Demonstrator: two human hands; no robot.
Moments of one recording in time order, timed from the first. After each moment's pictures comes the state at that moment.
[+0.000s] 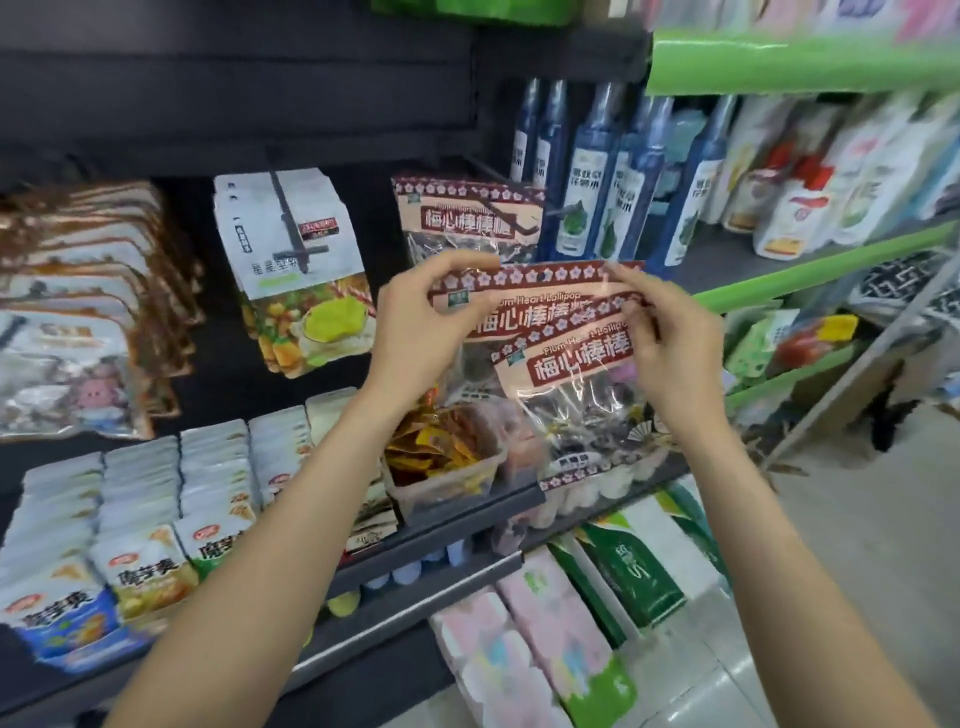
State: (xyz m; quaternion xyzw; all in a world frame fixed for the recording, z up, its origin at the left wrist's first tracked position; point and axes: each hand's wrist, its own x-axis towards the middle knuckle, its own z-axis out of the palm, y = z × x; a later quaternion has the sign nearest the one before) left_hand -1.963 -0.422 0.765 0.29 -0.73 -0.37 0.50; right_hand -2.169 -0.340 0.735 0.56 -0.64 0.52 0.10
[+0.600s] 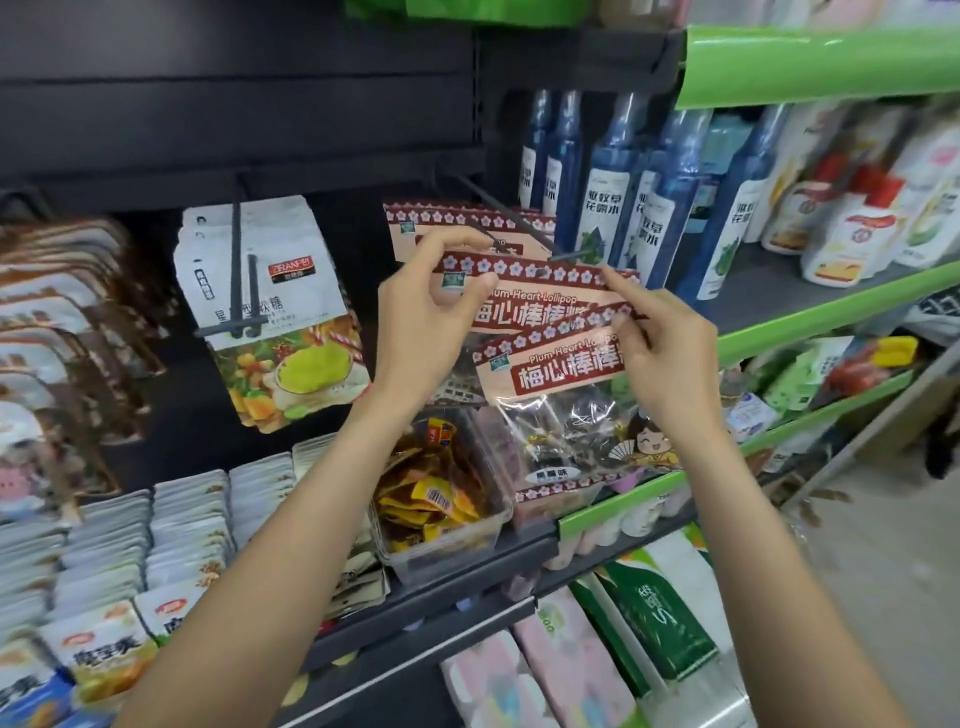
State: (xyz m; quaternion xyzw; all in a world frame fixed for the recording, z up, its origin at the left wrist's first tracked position) left_hand -2.009 -0.487 0.769 0.27 -0.73 -0.29 0.56; right_hand -2.201 -0.413 0.734 0.56 -0.65 0.52 0.03
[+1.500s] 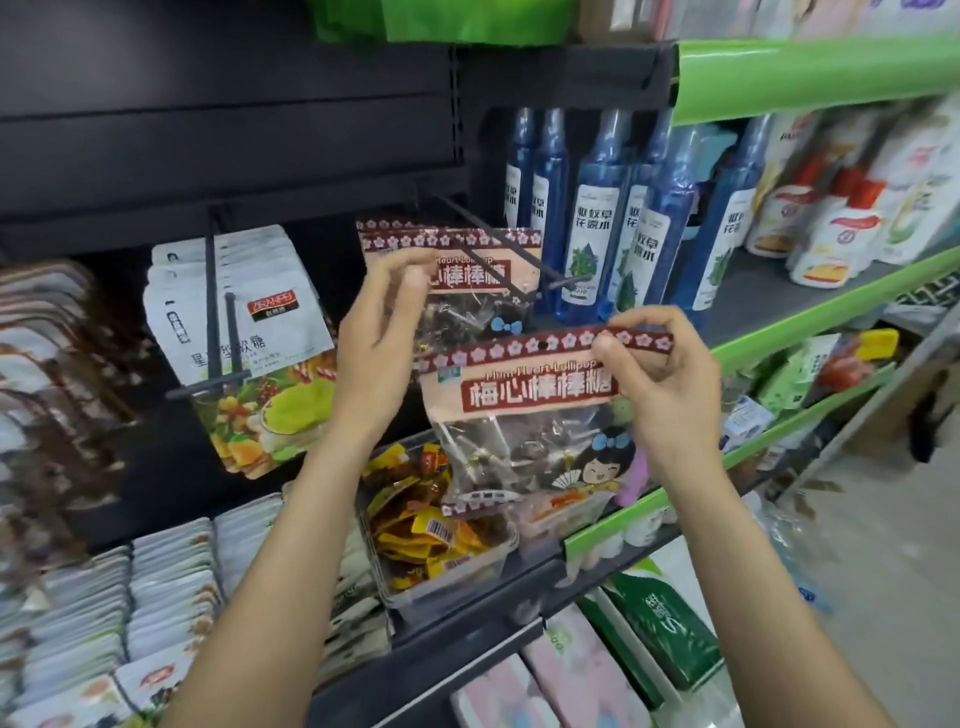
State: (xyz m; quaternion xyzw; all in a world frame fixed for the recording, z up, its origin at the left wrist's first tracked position) left_hand -1.987 -0.518 0.762 0.28 -0.72 -0.36 0.53; right_hand -2.166 -0.400 0.745 0.46 -0.51 0.71 -0.16
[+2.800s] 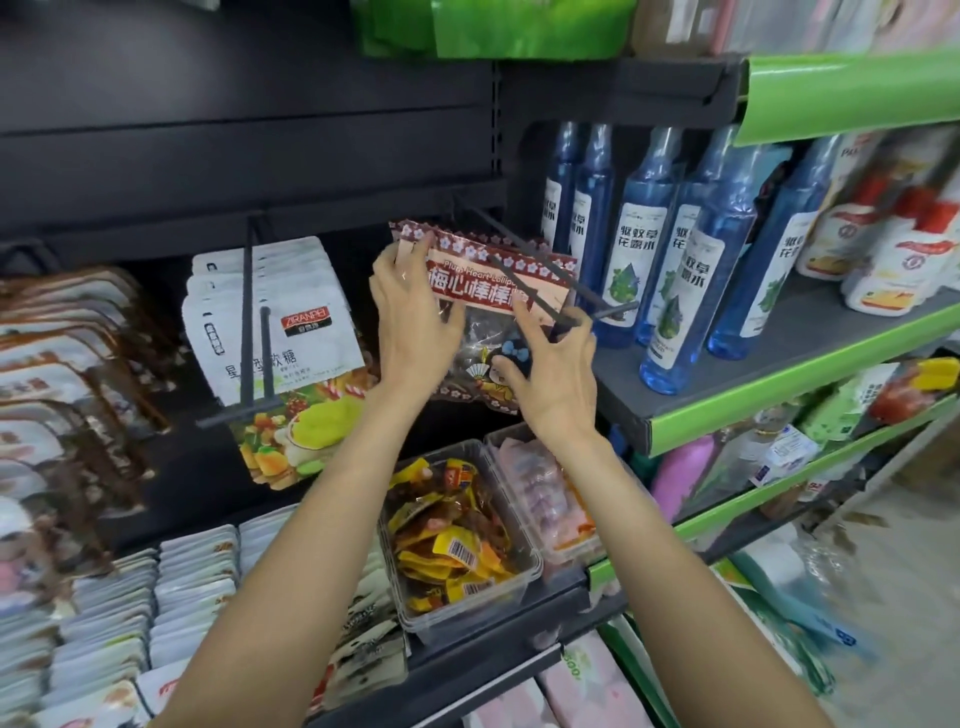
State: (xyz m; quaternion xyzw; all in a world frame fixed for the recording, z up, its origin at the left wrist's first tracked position) left_hand -2.018 -0.598 0.741 0.45 -0.76 -0.07 0.47; right_hand -2.139 -0.526 0.701 0.54 -0.77 0.34 0.03
